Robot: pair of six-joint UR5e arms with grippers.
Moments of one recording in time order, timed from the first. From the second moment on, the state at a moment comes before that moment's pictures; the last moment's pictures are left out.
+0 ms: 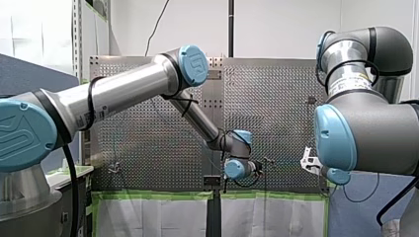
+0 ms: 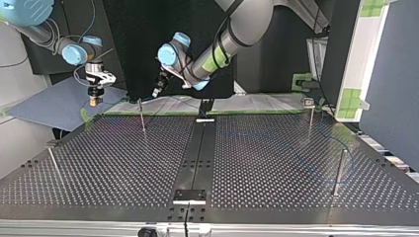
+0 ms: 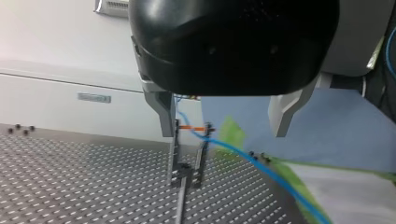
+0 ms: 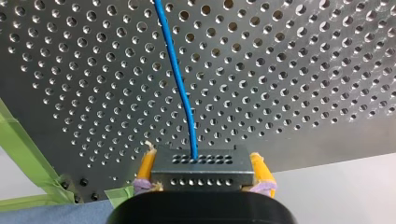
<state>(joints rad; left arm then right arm) -0.81 -2.68 -1.17 -2.59 -1.80 -1.61 1.52 -0.62 1.67 -1.00 1.29 1.81</state>
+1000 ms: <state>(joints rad) -0.86 -2.42 -1.43 -2.32 -2.00 -1.69 1.53 -0.62 1.67 -1.00 1.27 1.84</state>
